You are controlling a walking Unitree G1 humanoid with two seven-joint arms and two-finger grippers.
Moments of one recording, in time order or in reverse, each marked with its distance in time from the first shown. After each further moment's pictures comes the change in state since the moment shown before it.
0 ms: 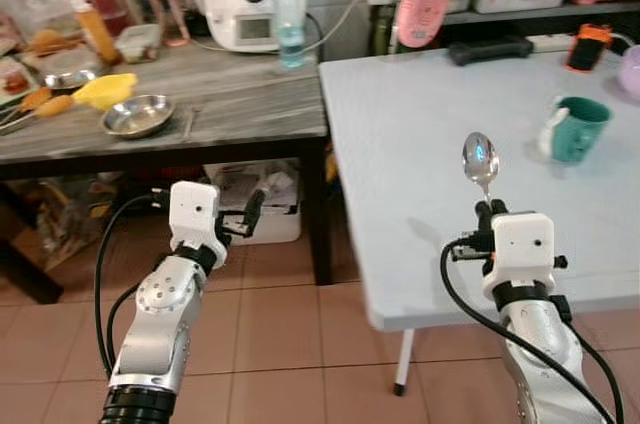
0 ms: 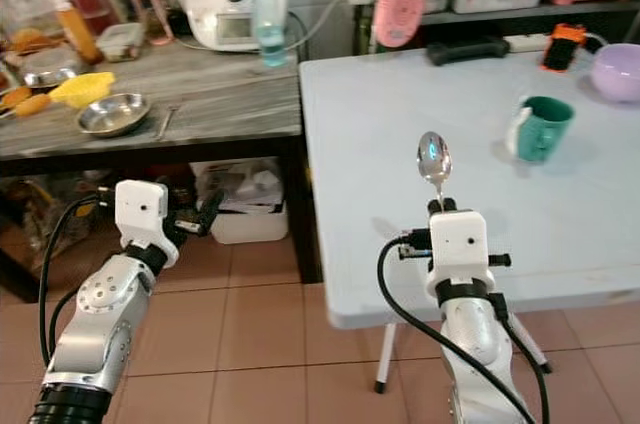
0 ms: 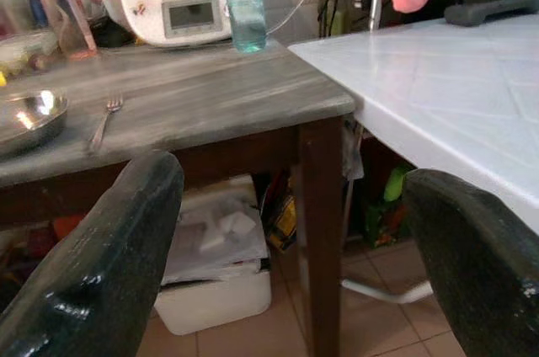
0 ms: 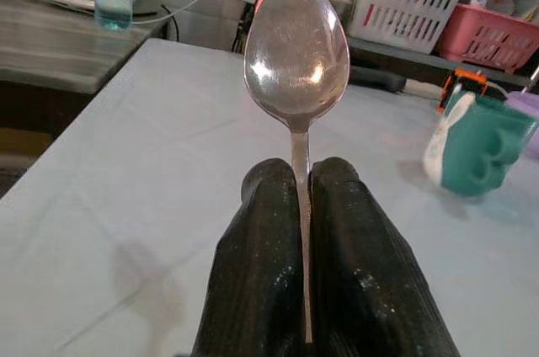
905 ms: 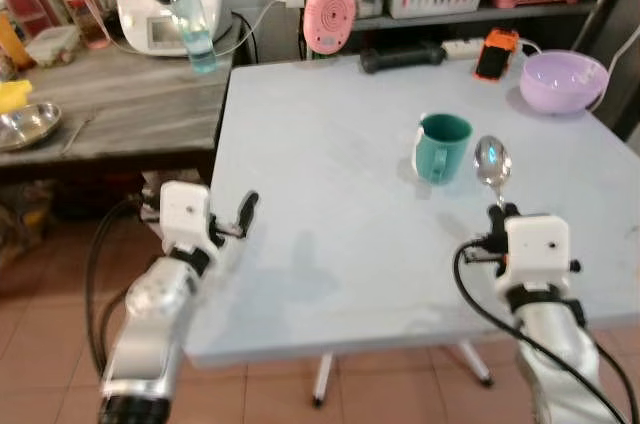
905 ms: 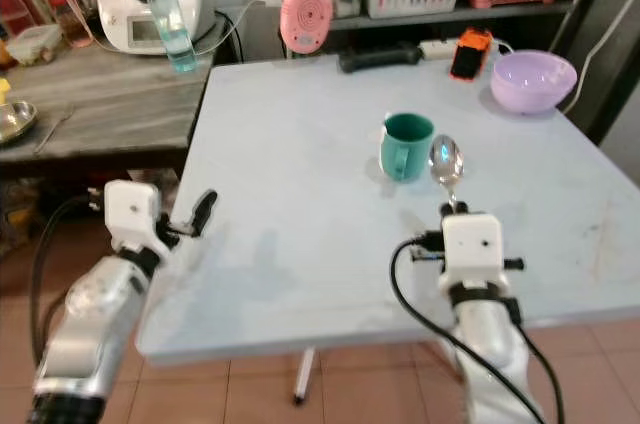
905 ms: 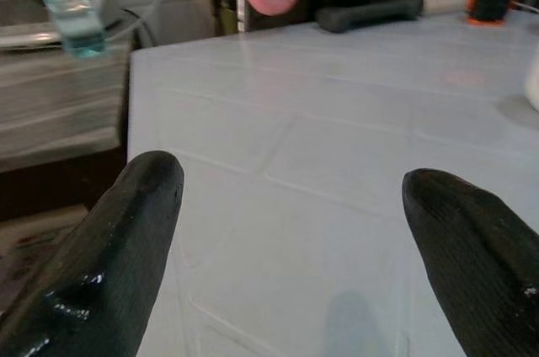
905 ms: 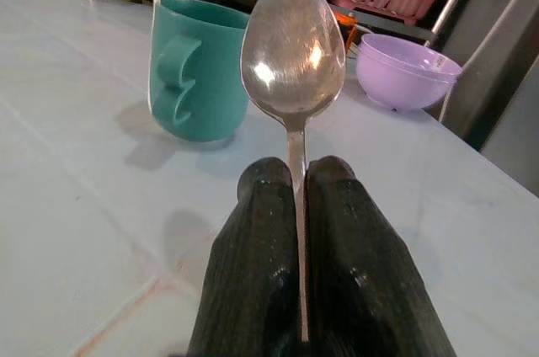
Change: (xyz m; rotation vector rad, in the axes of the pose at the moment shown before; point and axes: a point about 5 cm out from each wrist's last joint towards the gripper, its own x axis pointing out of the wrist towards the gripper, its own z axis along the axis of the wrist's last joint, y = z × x) left arm -0.010 0.001 -0.002 -0.017 0.037 -0.018; right arm -0.007 -0.011 -0.010 0.002 0.054 -0.020
